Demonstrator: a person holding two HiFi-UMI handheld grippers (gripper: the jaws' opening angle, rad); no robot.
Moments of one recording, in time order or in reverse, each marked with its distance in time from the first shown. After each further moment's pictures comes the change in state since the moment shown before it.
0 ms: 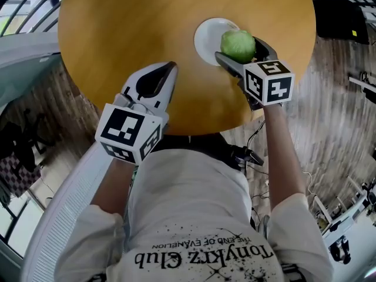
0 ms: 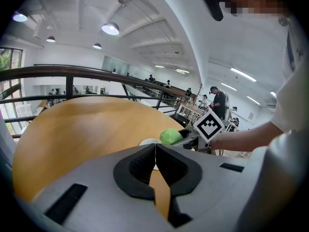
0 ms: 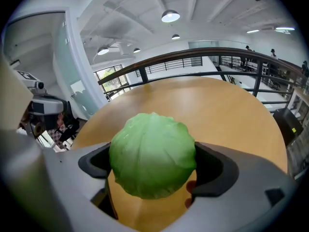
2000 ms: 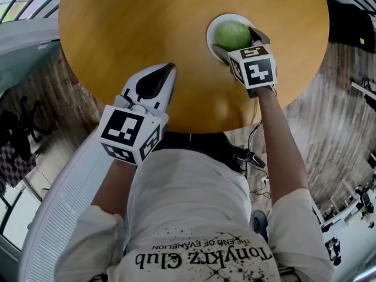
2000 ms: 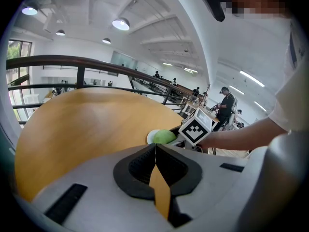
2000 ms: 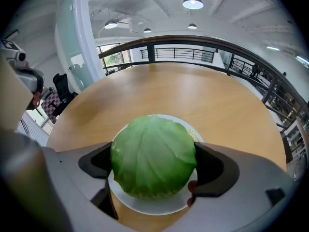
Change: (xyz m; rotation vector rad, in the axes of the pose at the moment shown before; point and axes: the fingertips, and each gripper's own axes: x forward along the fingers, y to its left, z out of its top) left arm -0.008 0.025 -0.032 -0.089 0.033 0.049; right arm 0.067 0.002 -0.021 -0.198 0.186 -0.075
